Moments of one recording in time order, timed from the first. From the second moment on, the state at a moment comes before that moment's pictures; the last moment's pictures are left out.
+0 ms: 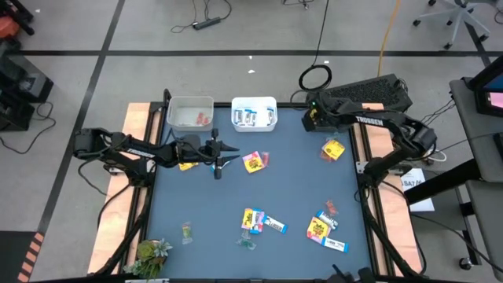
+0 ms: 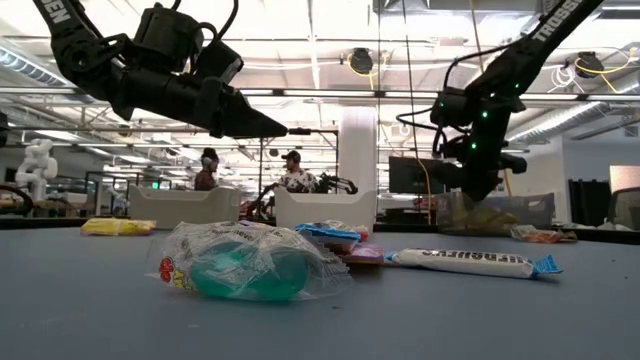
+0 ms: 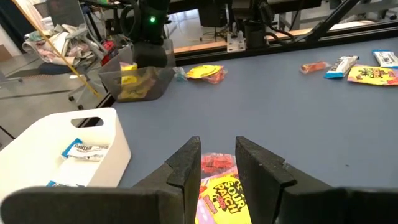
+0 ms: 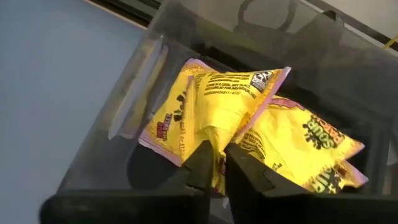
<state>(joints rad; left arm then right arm) 0.19 1.39 0.41 0.78 0.07 0.21 -0.81 1.50 0.81 -0.41 0.36 0.29</state>
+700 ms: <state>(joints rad) 0.19 1.39 0.41 0.78 0.07 0.21 -0.82 1.42 0.81 -0.39 0.26 0.27</state>
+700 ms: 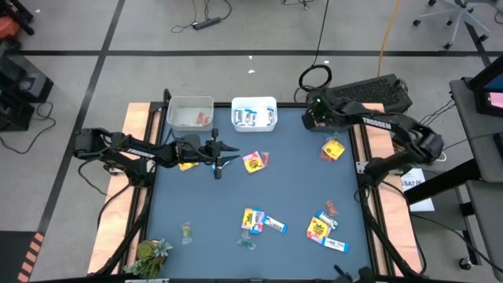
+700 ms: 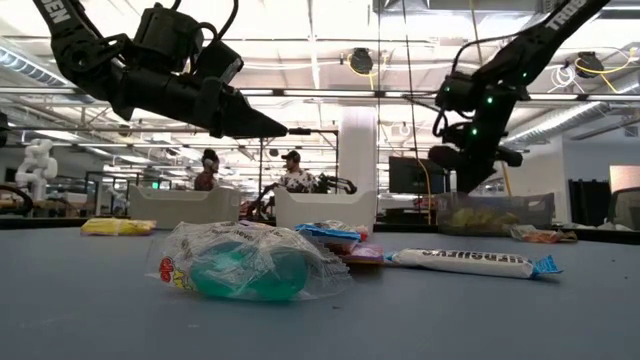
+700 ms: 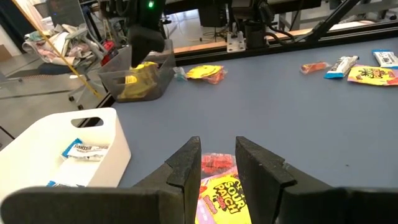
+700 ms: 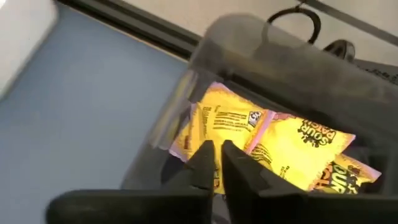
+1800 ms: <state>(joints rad) 0.19 1.39 0.41 0.77 0.07 0.21 -0.98 1.52 0.81 -0.45 0.31 0.33</state>
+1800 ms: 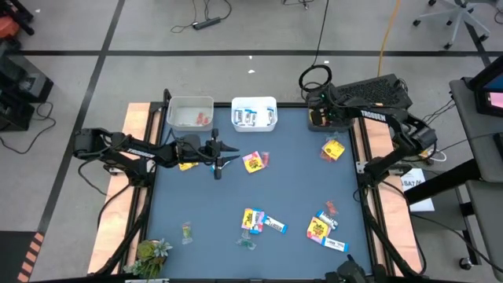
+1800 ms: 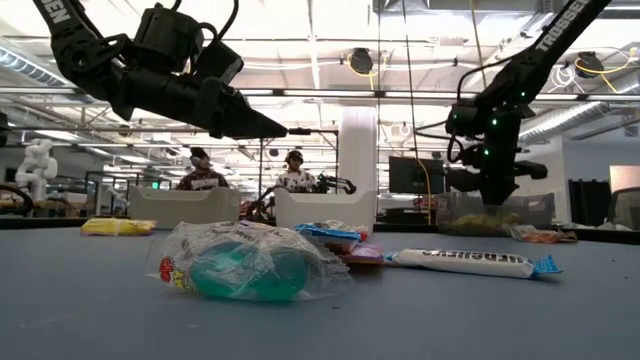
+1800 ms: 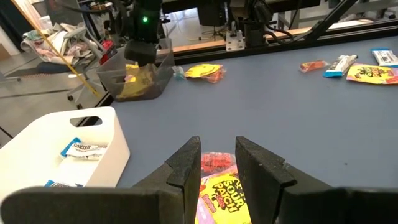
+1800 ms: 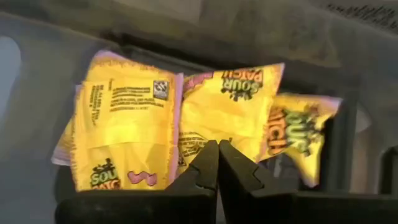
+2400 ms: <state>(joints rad) 0.19 1.39 0.41 0.77 0.07 0.22 -0.66 1.23 0.88 -0.68 0.34 0.32</state>
